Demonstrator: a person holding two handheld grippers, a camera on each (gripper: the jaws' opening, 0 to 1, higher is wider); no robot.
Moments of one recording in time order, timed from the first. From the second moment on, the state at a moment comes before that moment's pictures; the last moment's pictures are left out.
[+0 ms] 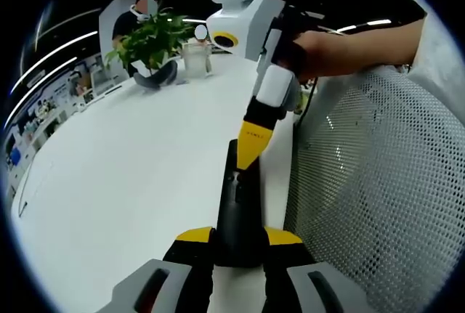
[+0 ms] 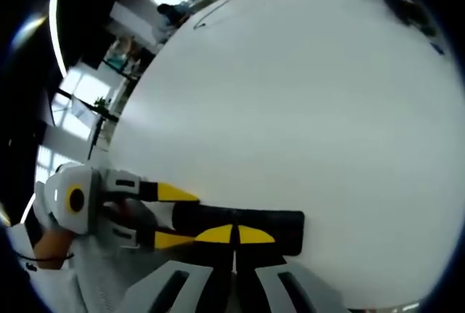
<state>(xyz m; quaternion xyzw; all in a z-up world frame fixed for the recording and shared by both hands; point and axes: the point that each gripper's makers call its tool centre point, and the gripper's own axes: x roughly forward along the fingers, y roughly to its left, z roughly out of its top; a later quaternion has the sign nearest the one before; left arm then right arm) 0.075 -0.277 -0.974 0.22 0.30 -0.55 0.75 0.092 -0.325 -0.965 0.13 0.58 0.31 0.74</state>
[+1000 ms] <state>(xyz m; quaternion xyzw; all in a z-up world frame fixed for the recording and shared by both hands) 0.075 -0.277 -0.973 0.20 0.29 -0.54 0.76 0.084 -0.337 -0.966 0.11 0.61 0.28 0.73</state>
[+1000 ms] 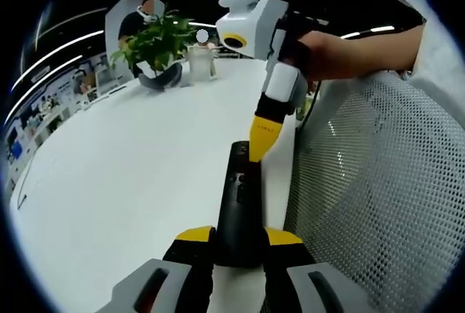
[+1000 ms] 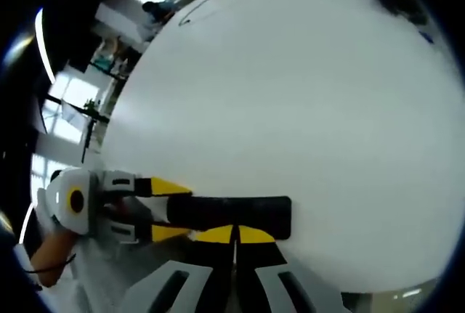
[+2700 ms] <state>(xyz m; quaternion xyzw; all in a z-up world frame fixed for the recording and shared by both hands) 0.068 -0.284 -0.973 0.21 0.29 -0.57 0.74 0.087 -0.329 -0.968 0.08 0.60 0.31 0.74</state>
